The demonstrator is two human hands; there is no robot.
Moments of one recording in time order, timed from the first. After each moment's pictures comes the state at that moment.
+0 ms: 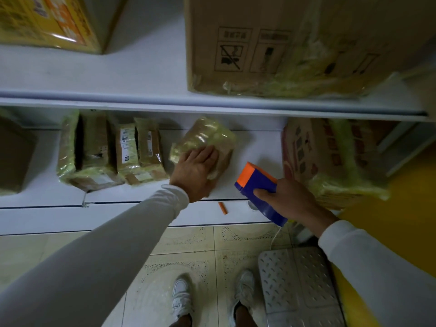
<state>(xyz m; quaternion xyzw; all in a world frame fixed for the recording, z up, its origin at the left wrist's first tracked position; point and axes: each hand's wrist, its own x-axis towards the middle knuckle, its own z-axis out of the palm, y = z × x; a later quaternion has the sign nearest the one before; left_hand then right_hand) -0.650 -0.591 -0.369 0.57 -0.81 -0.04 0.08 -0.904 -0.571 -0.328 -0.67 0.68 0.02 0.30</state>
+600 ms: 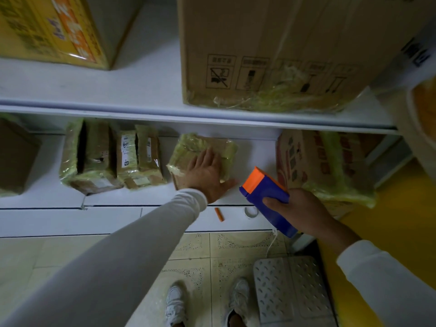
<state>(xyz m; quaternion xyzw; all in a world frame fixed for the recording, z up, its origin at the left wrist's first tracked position) -0.698 -0.595 -0.359 0.67 -0.73 -0.13 0.06 -0.938 -0.550 -0.302 -0.67 0.66 -0.06 0.32</state>
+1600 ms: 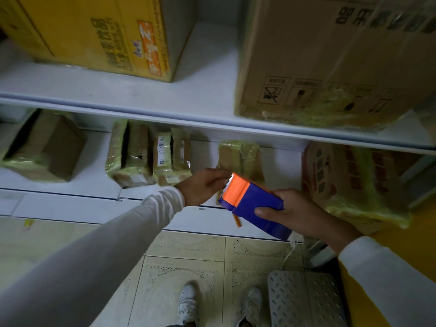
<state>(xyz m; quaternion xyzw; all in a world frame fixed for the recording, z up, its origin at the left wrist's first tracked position) -0.619 -0.554 -0.303 0.50 -0.63 -0.53 0.26 -0.875 -0.555 -0.270 -0.74 0.47 -0.07 0.47</state>
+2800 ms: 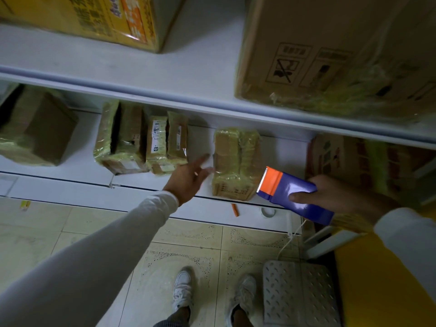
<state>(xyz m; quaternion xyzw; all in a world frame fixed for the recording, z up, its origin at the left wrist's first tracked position) -0.600 -0.554 -0.361 0.69 -0.60 -0.33 0.24 -0.941 -0.625 -0.303 -0.71 0.55 0.05 0.43</state>
